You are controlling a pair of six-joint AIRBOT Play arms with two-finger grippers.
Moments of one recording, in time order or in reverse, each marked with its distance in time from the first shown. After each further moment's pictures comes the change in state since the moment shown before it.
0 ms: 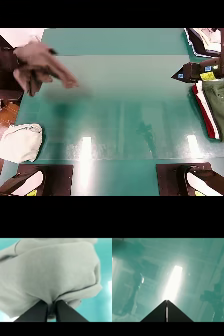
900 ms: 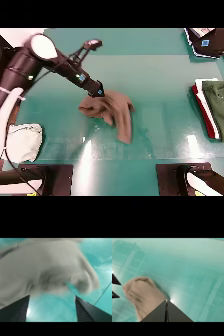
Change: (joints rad) left arm -0.606 -0.412 0.070 -0.011 -0.111 0.035; right arm 0.000 0.000 0.324 0.000 0.035 0.001
